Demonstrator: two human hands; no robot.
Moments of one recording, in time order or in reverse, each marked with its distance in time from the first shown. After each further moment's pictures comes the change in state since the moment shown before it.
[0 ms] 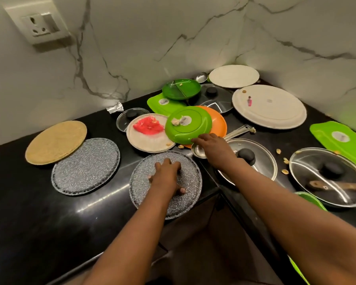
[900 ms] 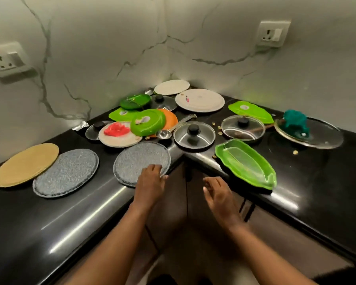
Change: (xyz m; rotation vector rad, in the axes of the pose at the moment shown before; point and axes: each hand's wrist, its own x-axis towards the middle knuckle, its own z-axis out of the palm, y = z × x) left_hand -0.138 -0.028 0.056 -0.029 0.399 0.486; right_hand -0.307 -0.164 0.025 0.413 0.600 0.596
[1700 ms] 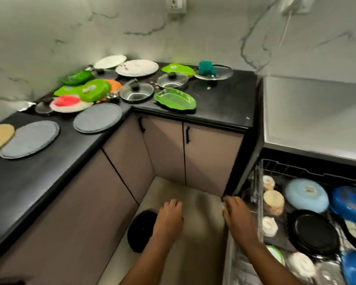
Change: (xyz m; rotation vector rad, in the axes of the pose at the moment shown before) left_hand -0.400 0.096 0.045 0.146 -0.482 0.429; right_hand -0.431 -0.016 -0.128 -0.280 0.046 0.474
